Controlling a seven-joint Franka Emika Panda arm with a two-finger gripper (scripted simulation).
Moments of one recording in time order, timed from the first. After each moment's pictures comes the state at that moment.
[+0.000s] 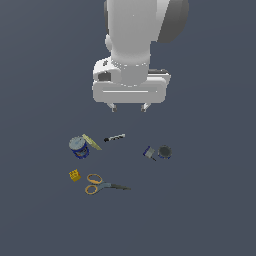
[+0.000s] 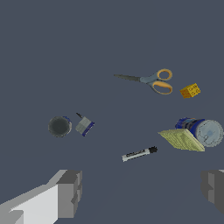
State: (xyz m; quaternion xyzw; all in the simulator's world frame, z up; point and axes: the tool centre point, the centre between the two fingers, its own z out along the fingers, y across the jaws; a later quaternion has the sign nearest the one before) arm -0.005 0.003 0.318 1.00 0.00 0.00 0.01
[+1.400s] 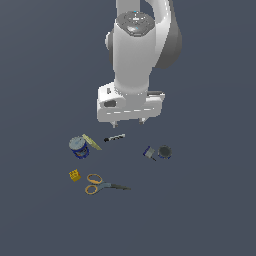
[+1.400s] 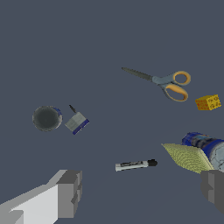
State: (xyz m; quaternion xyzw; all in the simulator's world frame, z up) arm 0.004 0.002 0.258 1.00 0.09 -0.02 0.02
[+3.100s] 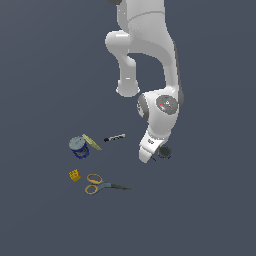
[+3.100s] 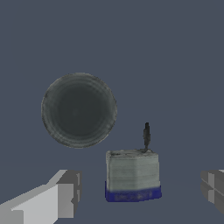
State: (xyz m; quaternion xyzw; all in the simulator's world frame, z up) arm 0.000 0.119 0.060 0.90 0.44 0.00 0.00
